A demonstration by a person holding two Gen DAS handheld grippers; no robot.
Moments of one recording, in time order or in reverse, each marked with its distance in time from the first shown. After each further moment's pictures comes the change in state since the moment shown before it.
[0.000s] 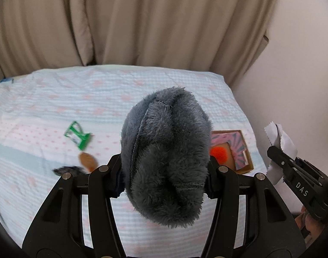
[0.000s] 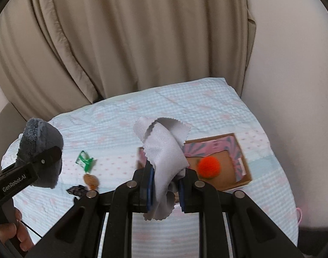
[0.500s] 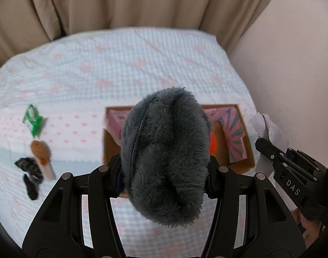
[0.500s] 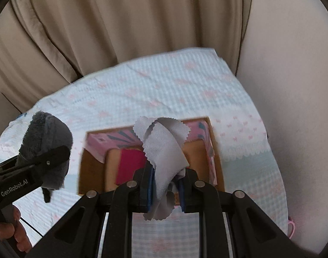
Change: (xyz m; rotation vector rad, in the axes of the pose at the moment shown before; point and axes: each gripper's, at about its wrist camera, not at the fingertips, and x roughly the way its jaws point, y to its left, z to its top) left arm 0.163 -0.102 -0.020 0.036 0.236 -0.005; right arm 0.114 -0.119 -0.005 -0.007 0.181 0.014
